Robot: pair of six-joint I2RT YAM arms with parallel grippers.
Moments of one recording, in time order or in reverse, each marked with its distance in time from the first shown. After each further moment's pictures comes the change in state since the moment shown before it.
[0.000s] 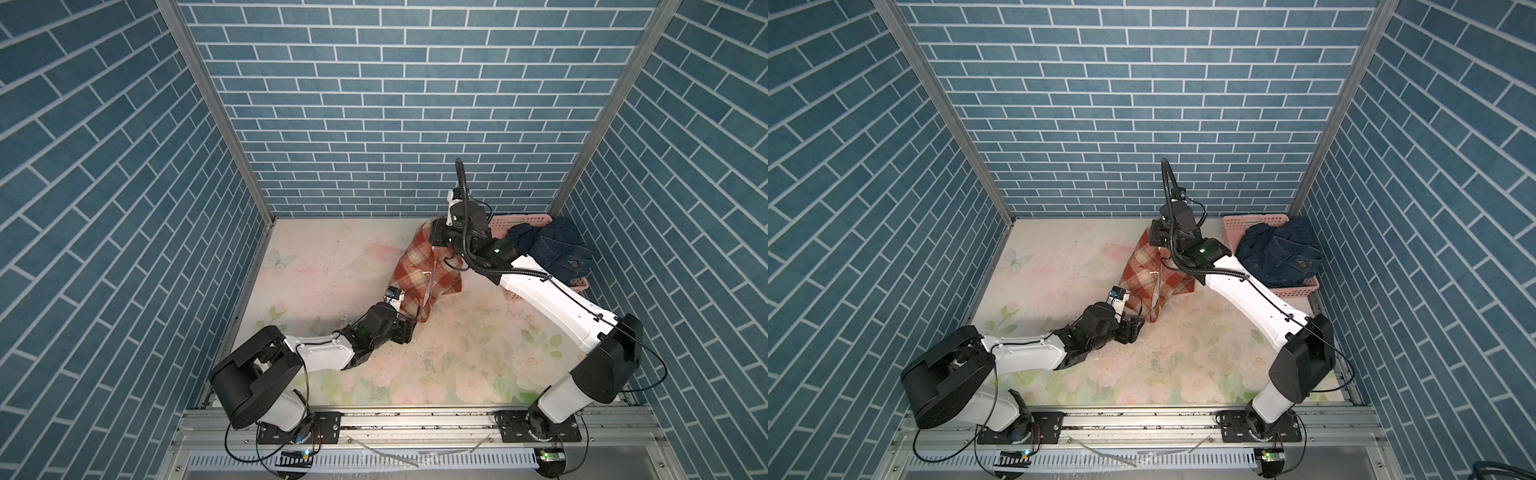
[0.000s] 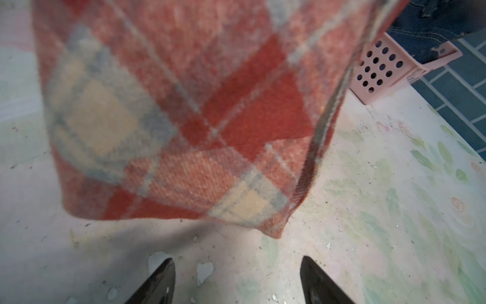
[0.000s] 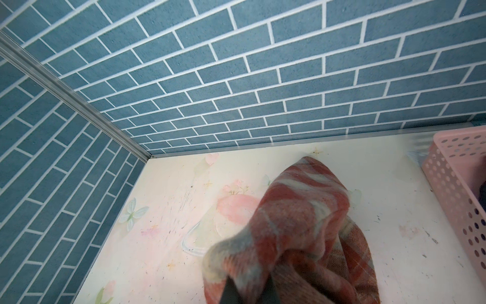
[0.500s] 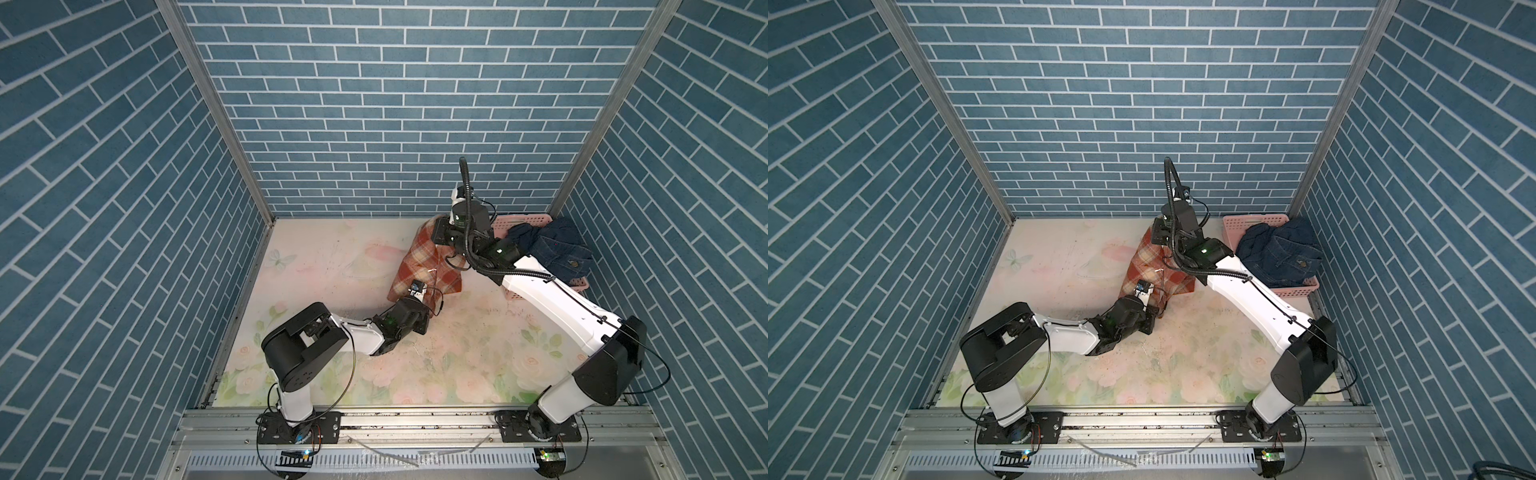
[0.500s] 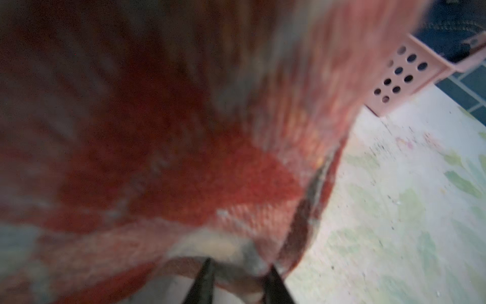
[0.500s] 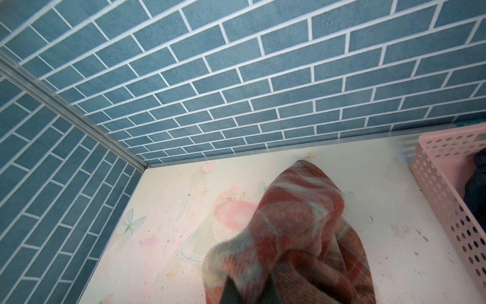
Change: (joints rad) left arm -0.046 0.304 0.259 0.056 -0.104 0.036; right arm -0.002 -0.026 0.000 0.000 0.038 0.024
